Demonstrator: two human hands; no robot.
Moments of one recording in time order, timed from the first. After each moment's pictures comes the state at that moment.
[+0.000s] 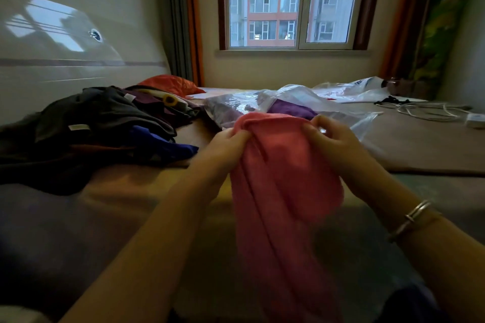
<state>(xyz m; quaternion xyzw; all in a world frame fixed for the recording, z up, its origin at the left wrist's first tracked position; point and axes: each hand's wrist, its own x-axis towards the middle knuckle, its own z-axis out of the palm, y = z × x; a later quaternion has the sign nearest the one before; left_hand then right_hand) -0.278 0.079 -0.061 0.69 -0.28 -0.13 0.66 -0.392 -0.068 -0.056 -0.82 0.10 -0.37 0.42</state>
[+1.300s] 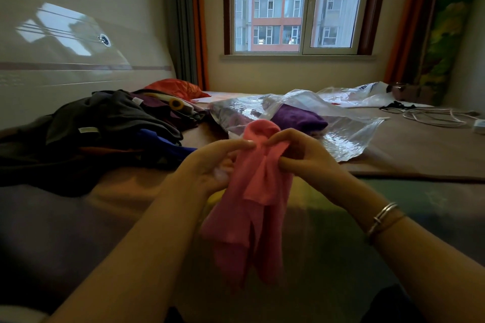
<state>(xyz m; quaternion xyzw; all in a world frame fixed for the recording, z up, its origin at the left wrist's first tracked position) -0.260 0.101 -0.060 0.53 -0.20 -0.38 0.73 -0.365 -0.050 -0.076 -0.82 -0.04 -0.27 0.50</state>
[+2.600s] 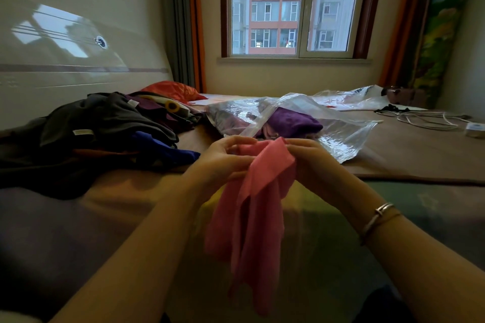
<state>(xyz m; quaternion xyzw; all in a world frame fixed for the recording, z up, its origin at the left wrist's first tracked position) -0.268 0.095 -0.069 0.64 -0.33 -0.22 0.66 -0.364 -0.061 -0.075 -0.67 -0.06 -0.19 0.71</state>
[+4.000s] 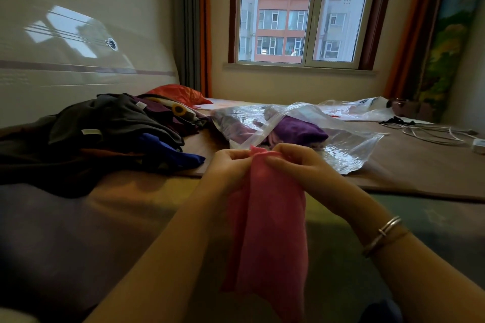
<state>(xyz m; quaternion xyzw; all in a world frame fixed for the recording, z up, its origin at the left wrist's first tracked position) -0.294 0.094 -0.064 0.58 -0.25 -0.20 0.75 -0.365 -0.044 -0.066 -0.84 -0.06 -0.21 0.50</state>
